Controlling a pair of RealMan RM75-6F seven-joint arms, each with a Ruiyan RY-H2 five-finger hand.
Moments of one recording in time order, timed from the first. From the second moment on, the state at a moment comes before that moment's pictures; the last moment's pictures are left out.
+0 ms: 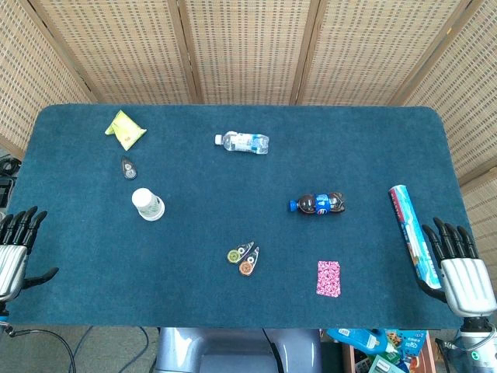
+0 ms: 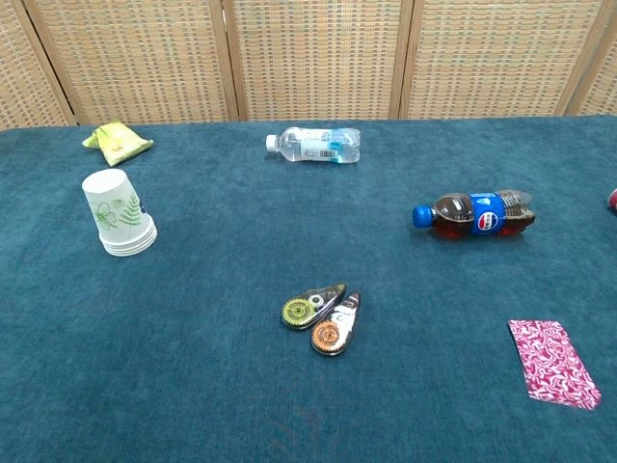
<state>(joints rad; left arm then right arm) -0.11 -1.14 -0.04 -1.58 1.50 1.47 0.08 0.07 -1.11 0.05 -1.62 -1.55 1.52 -0.13</state>
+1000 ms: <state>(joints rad) -0.60 -1.34 -0.18 -1.31 1.40 0.89 0.04 0.08 -1.11 0.07 -1.60 -1.49 1.48 -0.11</state>
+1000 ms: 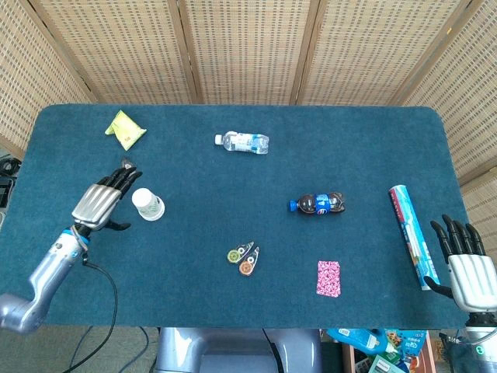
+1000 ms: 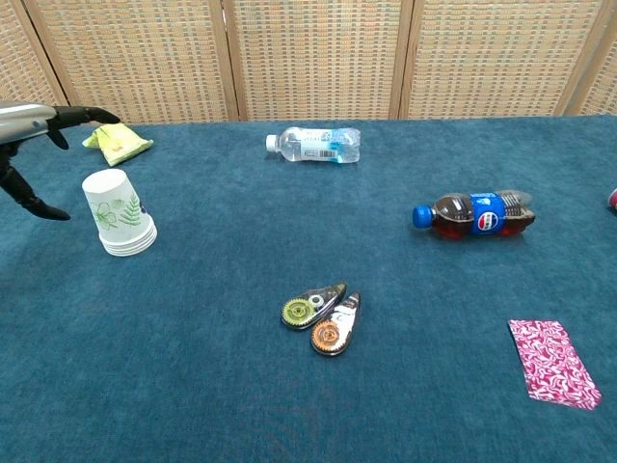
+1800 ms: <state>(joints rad) -0.69 -1.50 -0.18 -1.10 1.33 0.88 0.06 0.09 -1.11 0.08 -1.58 -1.45 1.45 -0.09</state>
